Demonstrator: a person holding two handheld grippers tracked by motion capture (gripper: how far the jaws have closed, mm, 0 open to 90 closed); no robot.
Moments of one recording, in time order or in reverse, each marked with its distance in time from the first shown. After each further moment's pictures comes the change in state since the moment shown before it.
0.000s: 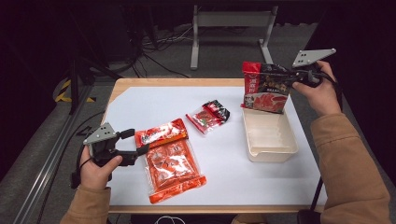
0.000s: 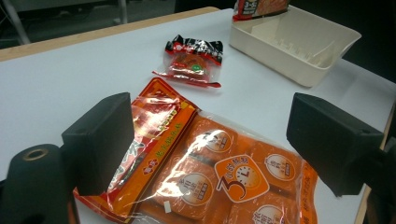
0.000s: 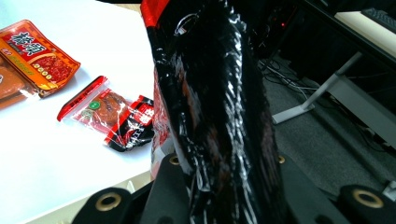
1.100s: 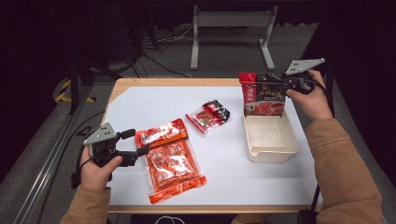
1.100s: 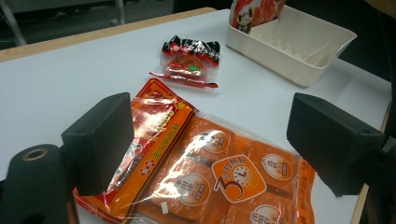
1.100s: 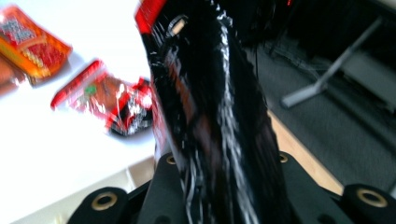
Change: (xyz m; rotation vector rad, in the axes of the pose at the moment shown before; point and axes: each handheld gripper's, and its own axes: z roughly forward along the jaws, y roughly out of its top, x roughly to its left) left arm -0.001 0.000 -0.001 0.000 -0.010 0.001; right arm 0.003 -0.032 0.028 0.079 0.016 0.070
